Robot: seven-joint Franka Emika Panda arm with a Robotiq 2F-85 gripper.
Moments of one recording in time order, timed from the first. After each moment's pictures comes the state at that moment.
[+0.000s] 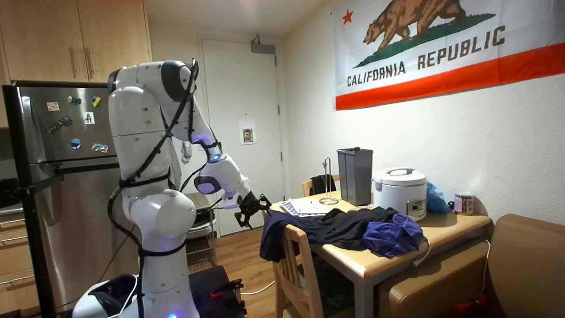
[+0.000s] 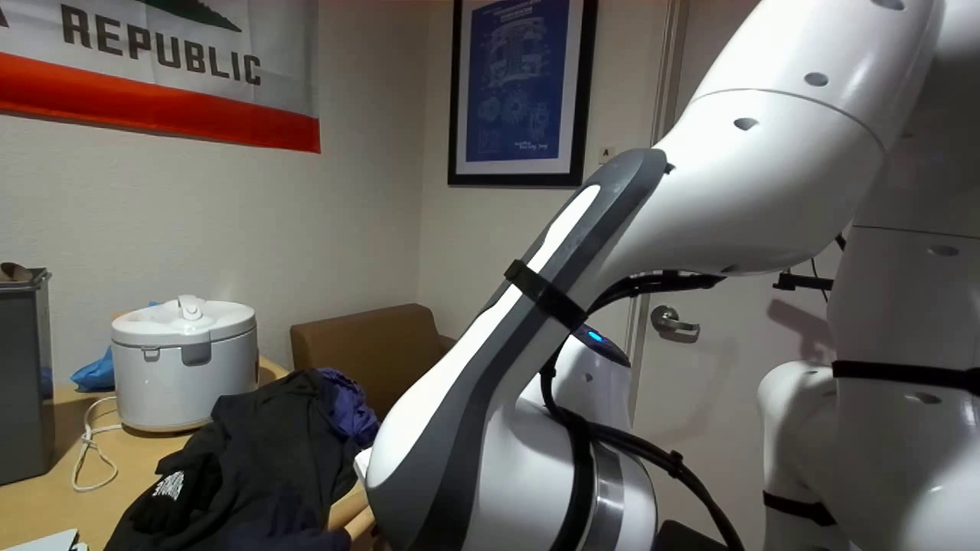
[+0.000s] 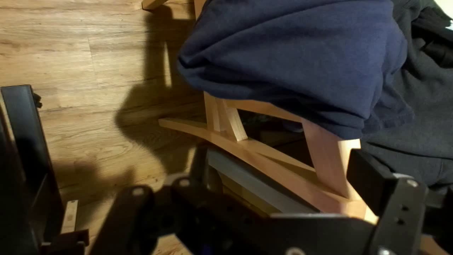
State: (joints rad) arm 0.40 -0.09 0.55 -2.78 1.66 3.45 0.88
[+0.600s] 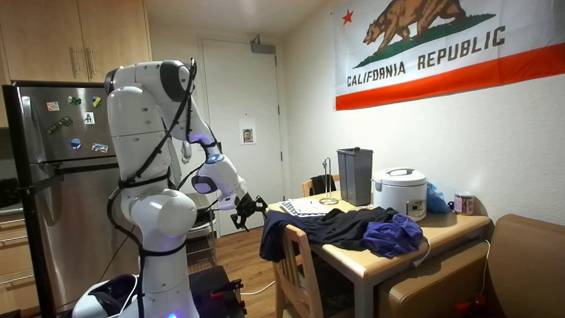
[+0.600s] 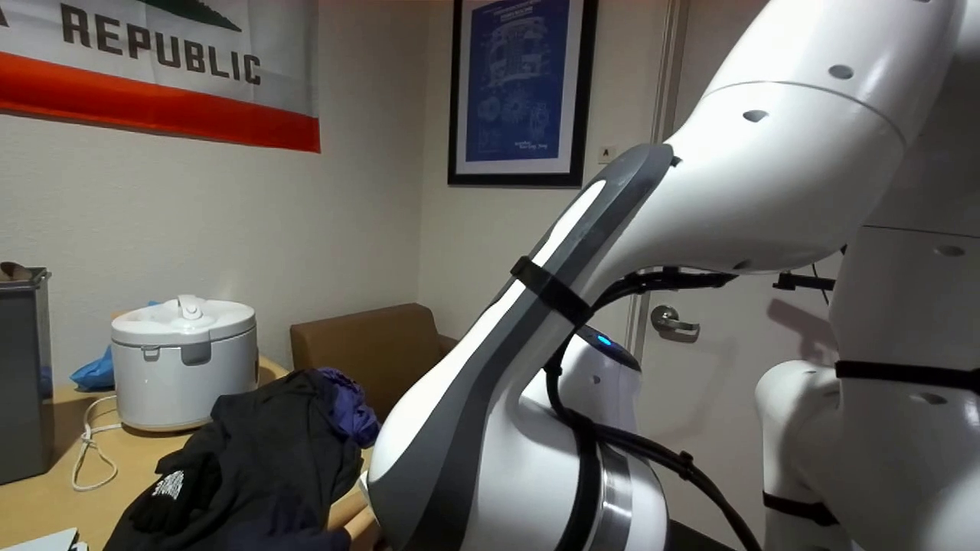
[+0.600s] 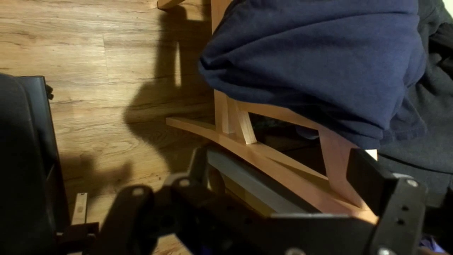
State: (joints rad) arm 0.43 -0.09 0.55 -2.77 1.75 3.43 0.76
